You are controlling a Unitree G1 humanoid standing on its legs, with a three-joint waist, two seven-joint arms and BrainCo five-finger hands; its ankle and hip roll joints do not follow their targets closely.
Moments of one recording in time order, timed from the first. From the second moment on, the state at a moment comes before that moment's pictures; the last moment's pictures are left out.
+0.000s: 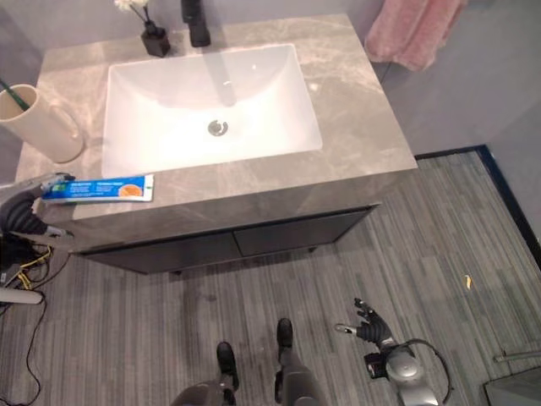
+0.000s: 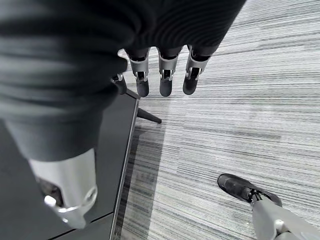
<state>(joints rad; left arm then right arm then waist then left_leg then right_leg) -0.15 1.26 -0.08 0.33 0.10 -0.25 -0.07 0.10 -0.48 0.09 0.60 0.09 -0.13 0.10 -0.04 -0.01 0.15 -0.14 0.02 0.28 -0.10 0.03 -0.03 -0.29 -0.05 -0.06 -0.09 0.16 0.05</state>
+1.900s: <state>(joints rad) -0.26 0.99 -0.09 0.49 0.19 -0.20 0.02 0.14 -0.50 0.08 0.60 0.04 -0.11 0.10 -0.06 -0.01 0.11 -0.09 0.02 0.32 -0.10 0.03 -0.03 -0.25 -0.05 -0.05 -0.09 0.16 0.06</state>
